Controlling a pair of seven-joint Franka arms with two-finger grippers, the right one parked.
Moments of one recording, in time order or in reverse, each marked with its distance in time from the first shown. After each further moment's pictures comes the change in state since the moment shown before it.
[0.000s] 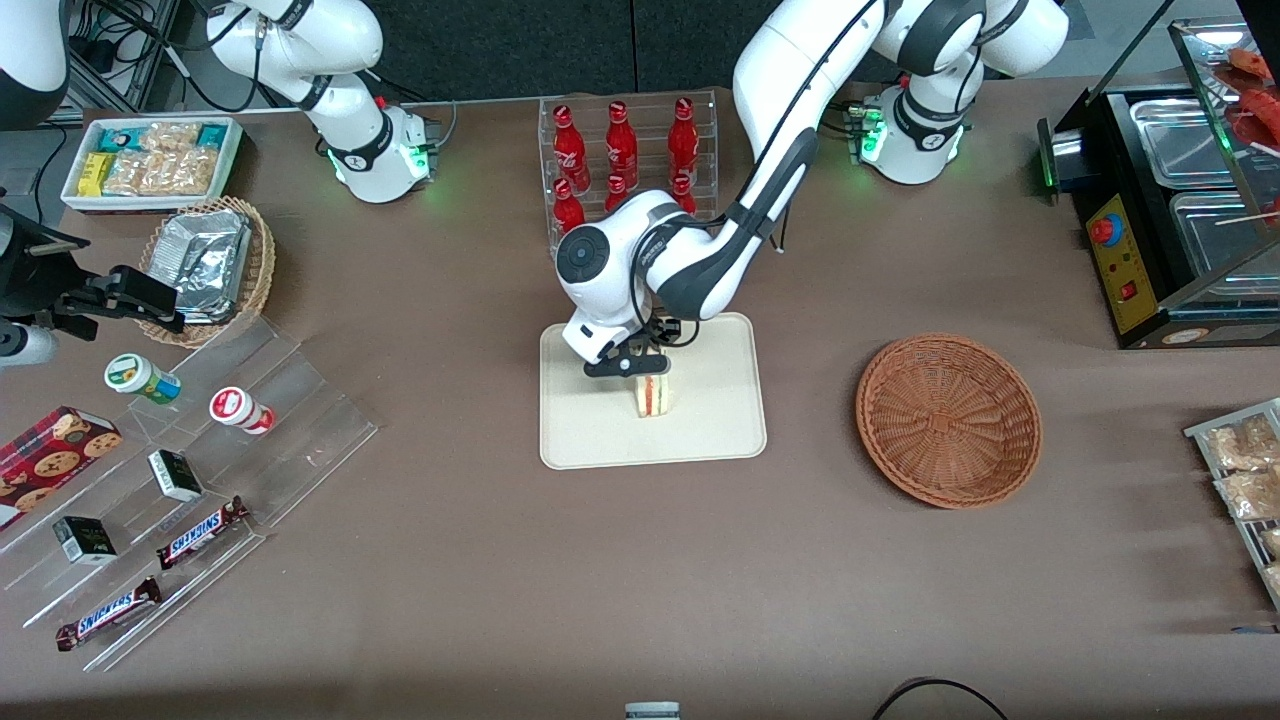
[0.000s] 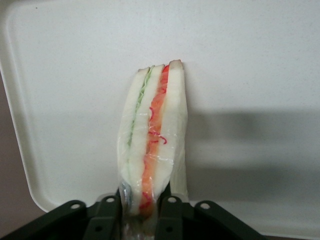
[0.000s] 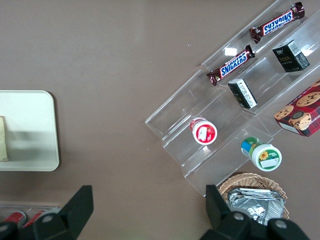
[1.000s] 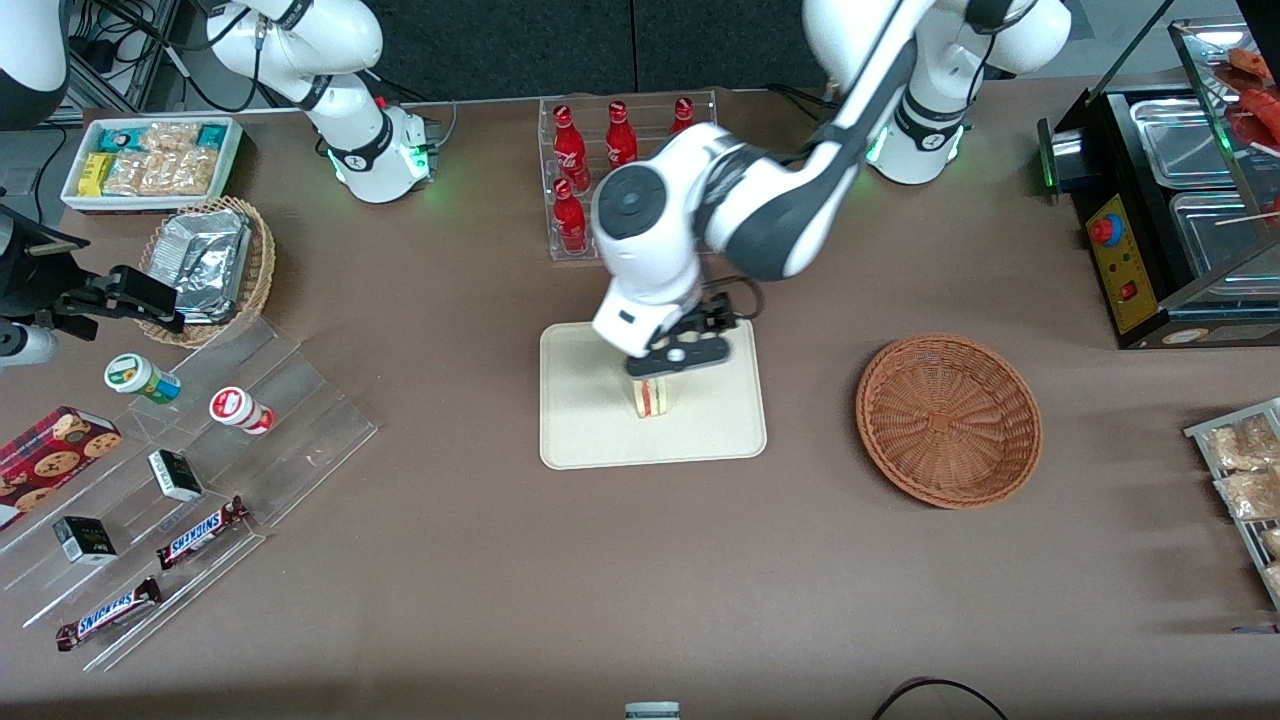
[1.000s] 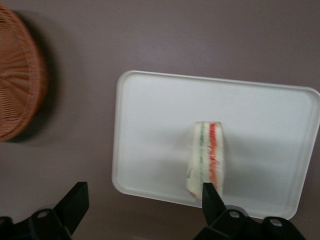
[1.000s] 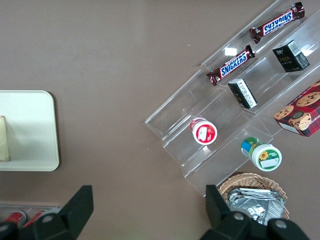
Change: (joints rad) arm 0.125 -0.248 0.034 0.092 0.000 -0.279 -0.007
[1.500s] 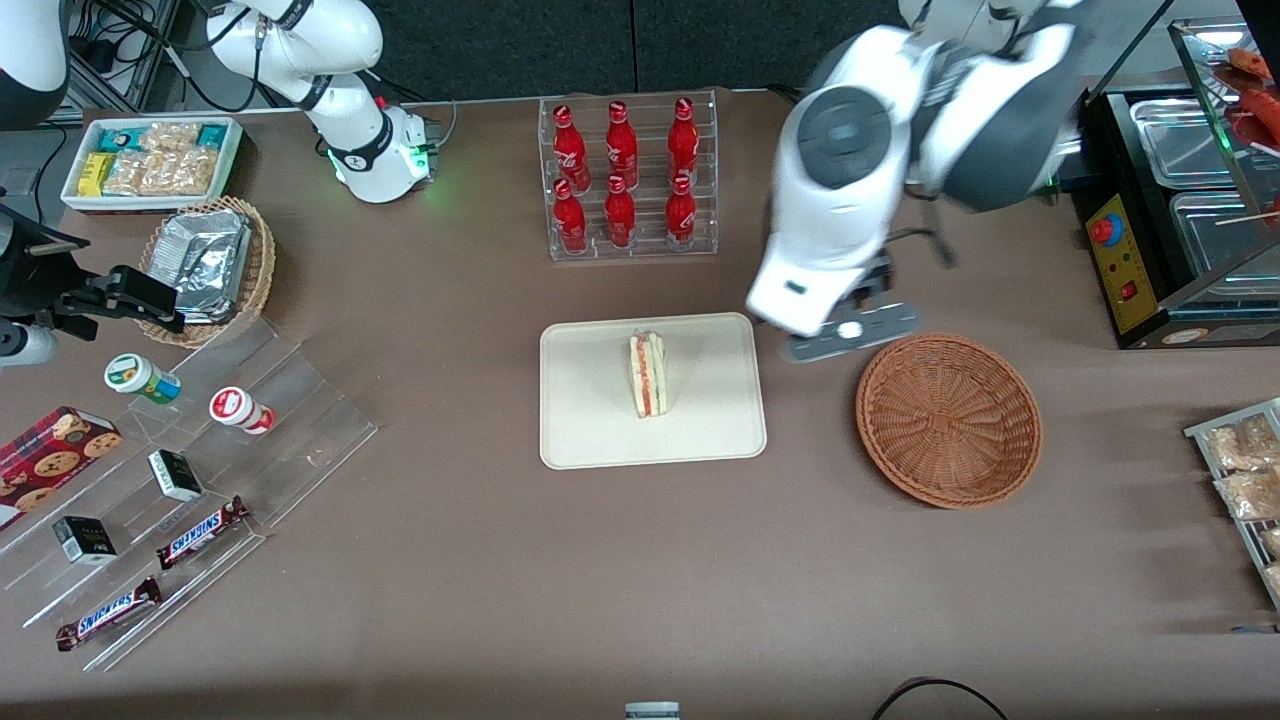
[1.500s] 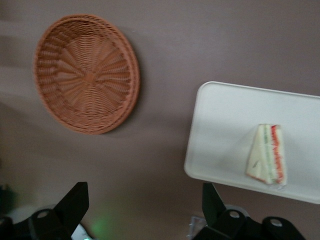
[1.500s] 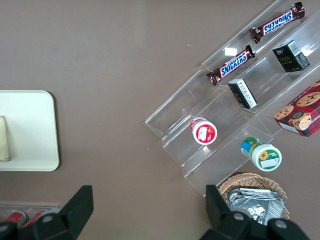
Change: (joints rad) arm 0.203 -0.266 0.004 -0.094 0.000 -0.217 0.223
